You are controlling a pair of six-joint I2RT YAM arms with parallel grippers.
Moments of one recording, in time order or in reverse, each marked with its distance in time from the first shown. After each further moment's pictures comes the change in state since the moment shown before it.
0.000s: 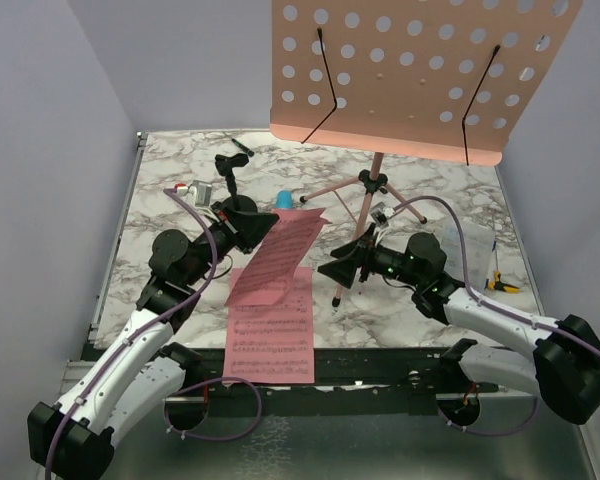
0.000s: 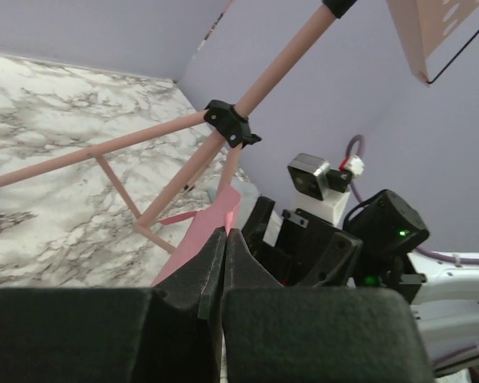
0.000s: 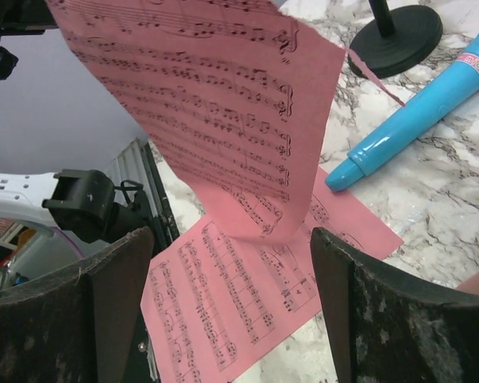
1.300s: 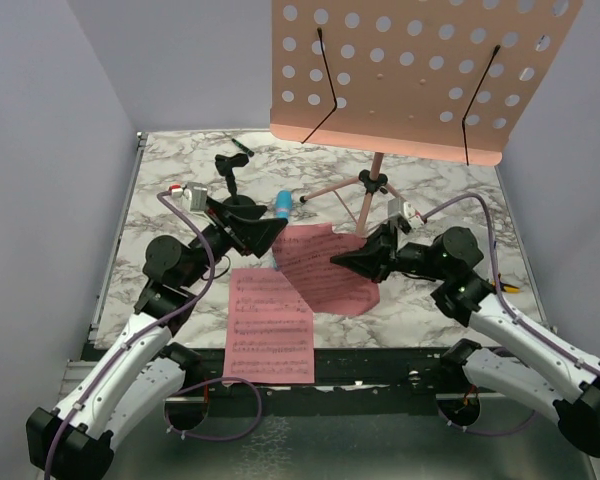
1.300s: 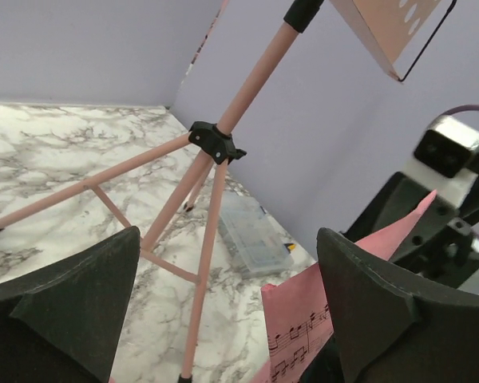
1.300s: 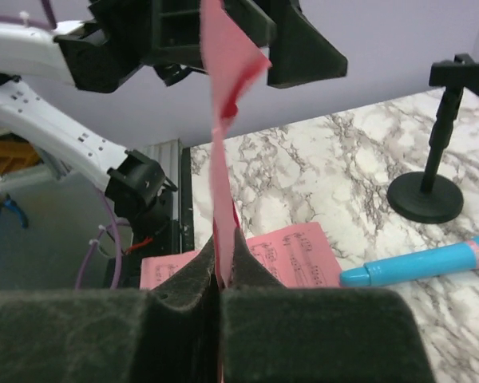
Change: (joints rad) left arm 0.000 -0.015 -0.001 0.083 0.029 0.016; right arm 0.003 -0.174 0.148 -0.073 -0.218 -0.231
